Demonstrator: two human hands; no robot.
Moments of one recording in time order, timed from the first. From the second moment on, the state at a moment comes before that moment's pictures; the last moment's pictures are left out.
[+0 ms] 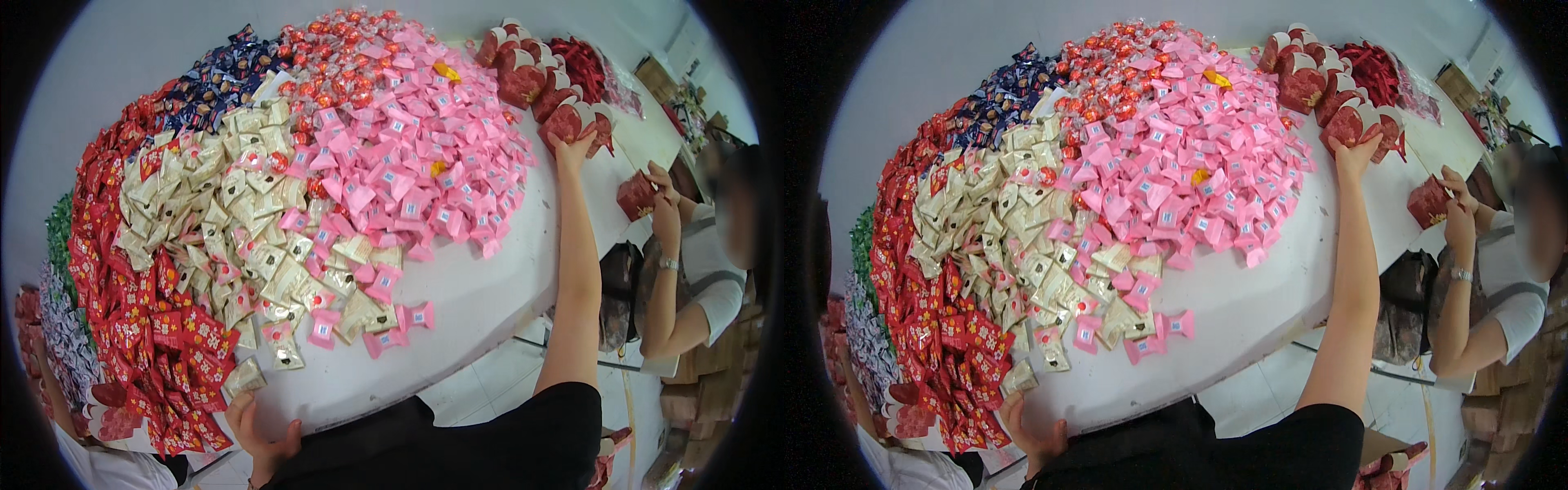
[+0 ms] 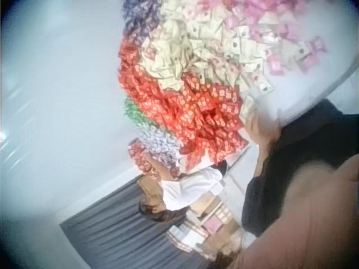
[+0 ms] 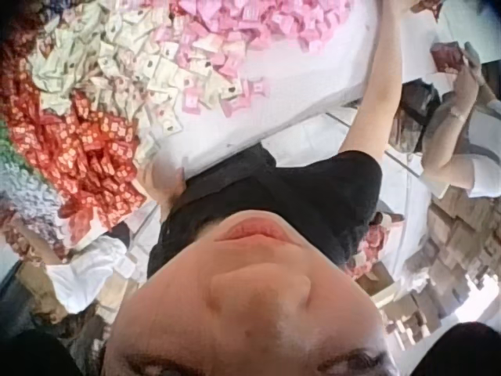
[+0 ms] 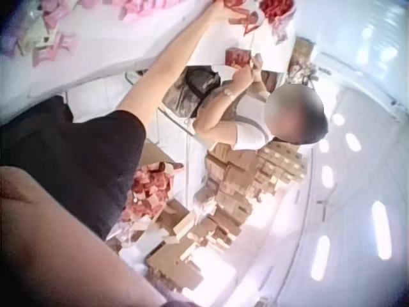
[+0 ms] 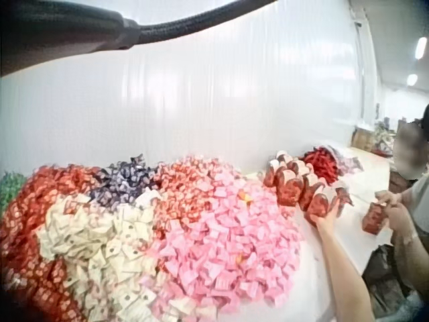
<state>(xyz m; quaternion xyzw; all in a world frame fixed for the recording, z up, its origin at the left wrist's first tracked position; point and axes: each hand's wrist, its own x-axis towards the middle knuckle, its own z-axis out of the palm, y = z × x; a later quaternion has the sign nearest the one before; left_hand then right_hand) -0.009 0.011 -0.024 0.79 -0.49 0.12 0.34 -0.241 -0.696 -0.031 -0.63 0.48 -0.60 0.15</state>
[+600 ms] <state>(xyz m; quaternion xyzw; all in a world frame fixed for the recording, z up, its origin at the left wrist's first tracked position) -0.016 0.002 -0.014 0.79 -0.49 0.18 0.32 -0.235 -0.753 -0.060 -0.76 0.48 -0.44 -0.09</state>
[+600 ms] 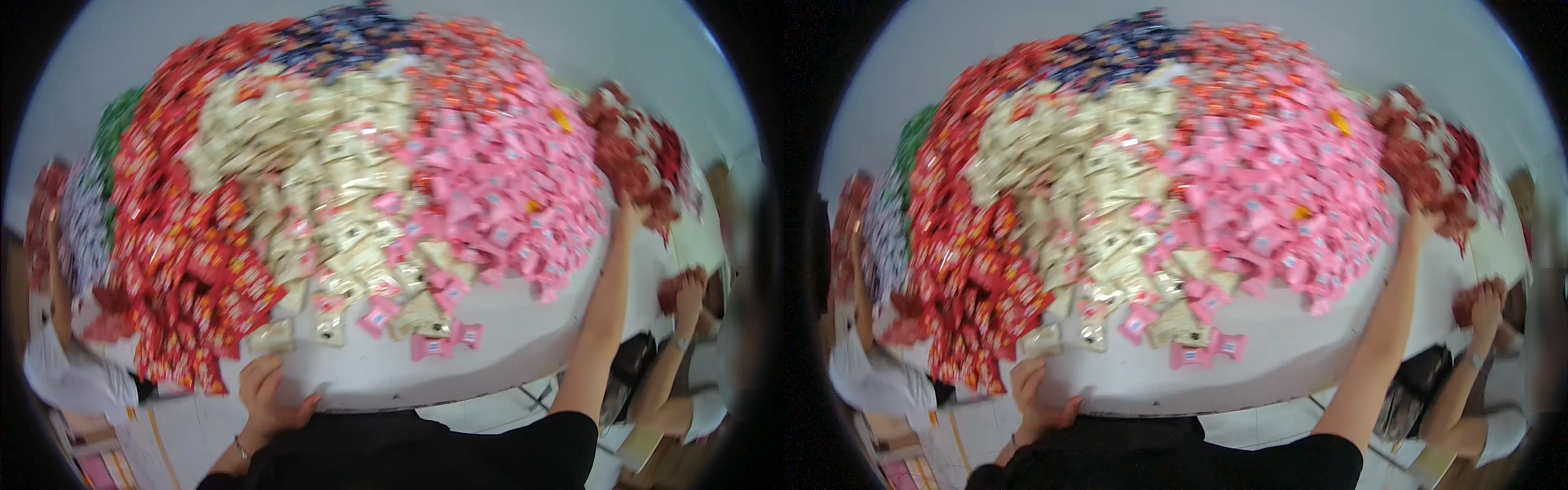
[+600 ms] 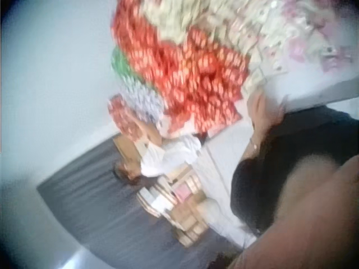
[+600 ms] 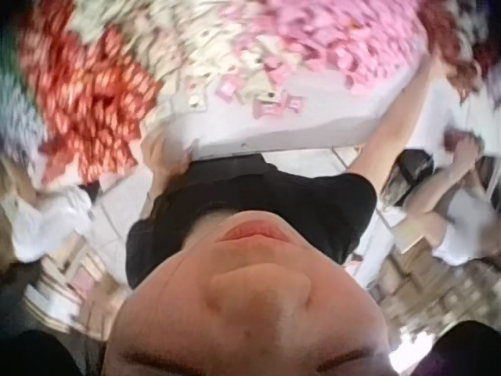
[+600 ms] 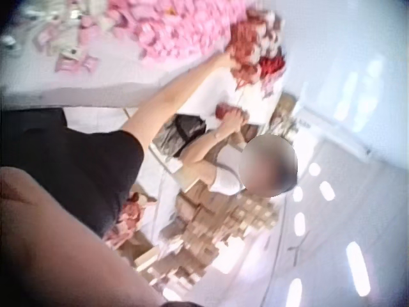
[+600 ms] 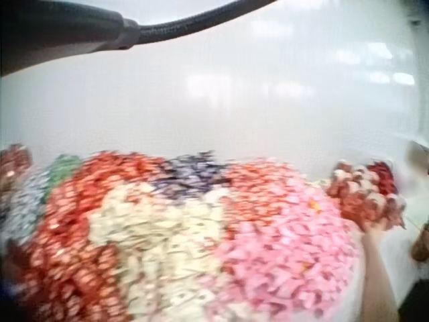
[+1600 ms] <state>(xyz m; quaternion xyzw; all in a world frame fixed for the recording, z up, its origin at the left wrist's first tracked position) -0.004 0.025 -0.025 0.66 -0.59 0.23 0.40 0.227 -0.539 0.095 -0.99 0.10 -0.12 -0.07</state>
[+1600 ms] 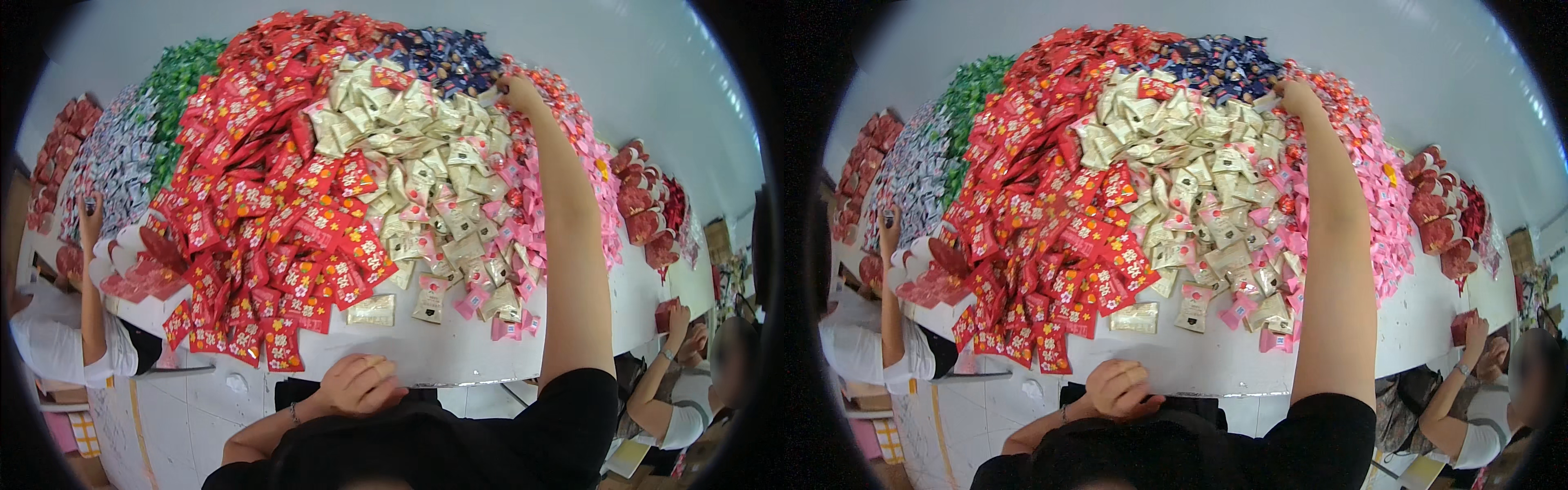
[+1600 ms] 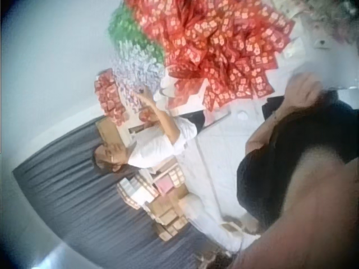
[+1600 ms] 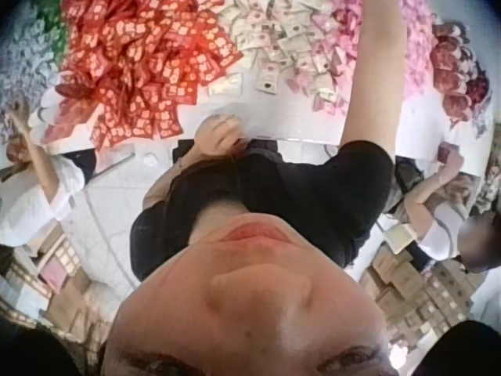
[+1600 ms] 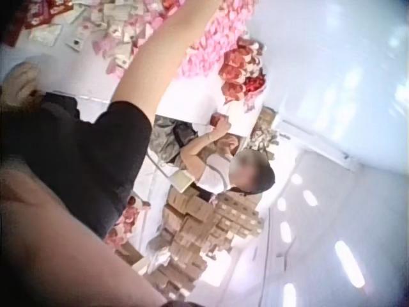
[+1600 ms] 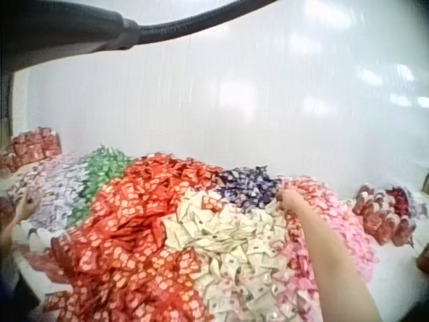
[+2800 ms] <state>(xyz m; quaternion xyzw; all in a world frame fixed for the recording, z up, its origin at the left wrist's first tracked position) 0.197 0.286 0.144 0.93 -0.33 0.12 0.06 -0.089 -0.242 0.115 -0.95 -0.01 -0.04 0.30</state>
